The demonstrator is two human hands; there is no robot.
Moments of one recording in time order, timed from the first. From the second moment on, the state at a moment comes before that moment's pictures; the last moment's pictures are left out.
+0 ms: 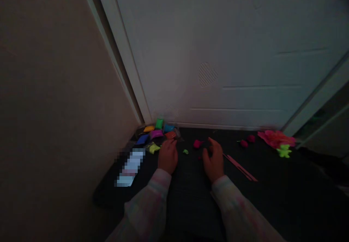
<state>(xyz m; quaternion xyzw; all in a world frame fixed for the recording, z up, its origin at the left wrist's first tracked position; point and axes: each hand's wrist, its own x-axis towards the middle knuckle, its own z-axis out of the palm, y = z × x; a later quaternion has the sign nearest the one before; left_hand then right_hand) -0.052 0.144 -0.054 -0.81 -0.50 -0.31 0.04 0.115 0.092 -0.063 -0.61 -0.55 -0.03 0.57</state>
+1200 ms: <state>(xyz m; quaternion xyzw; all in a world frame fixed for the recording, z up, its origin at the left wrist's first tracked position) -0.120 0.154 -0.038 -0.43 -0.63 -0.59 -0.25 0.106 0.086 -0.056 -0.57 -0.56 0.11 0.59</state>
